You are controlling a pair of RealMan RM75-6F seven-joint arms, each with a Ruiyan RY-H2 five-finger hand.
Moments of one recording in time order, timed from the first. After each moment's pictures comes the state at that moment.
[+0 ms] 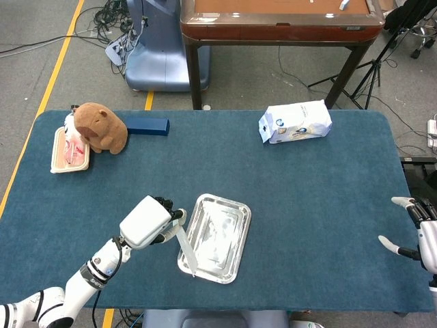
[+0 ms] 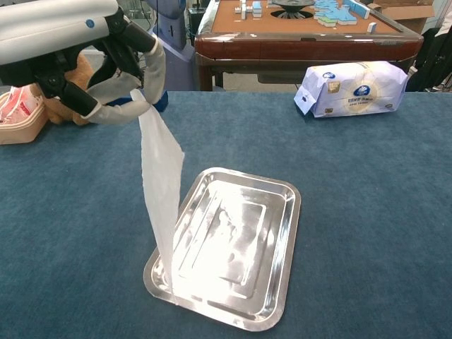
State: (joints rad) left arm -0.65 -1.28 -0.14 -1.89 1.62 1.15 0.25; right arm 0.02 -1.06 0.09 -1.59 -1.50 1.55 0.15
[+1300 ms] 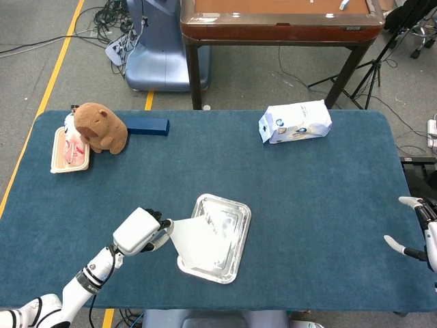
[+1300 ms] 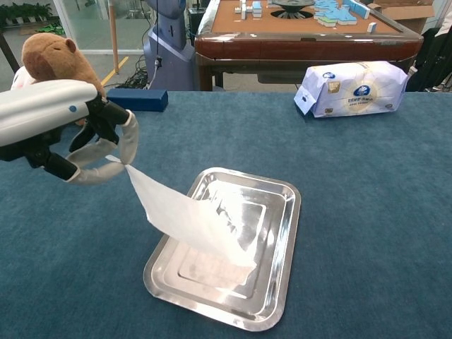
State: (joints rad) left arm -0.59 -1.38 -0.02 -1.65 1.70 1.23 0.11; right arm 0.01 -1.05 0.10 -1.59 -1.49 1.57 0.16
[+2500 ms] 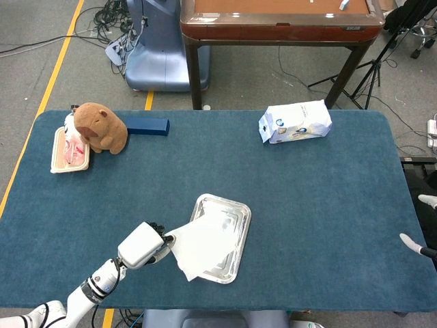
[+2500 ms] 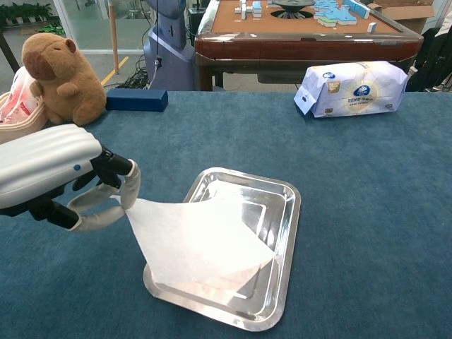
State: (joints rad) left arm -0.54 -1.50 0.06 -1.46 1.81 1.30 0.11; right arm -0.02 -1.01 0.12 -1.58 -1.46 1.59 0.18
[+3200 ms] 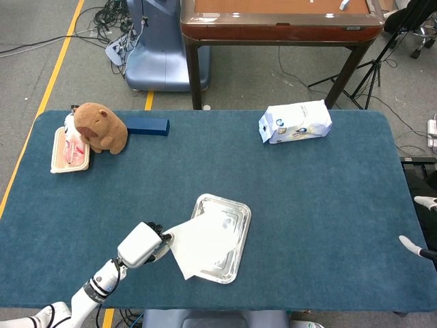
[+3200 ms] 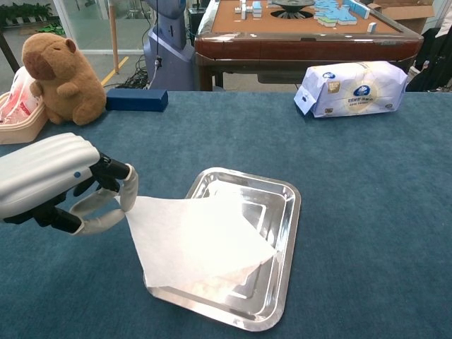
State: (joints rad) left arm -0.51 -1.59 0.06 -1.33 1.81 1.36 0.07; right arm -0.02 -0.98 0.10 -1.59 -1.50 1.60 0.15
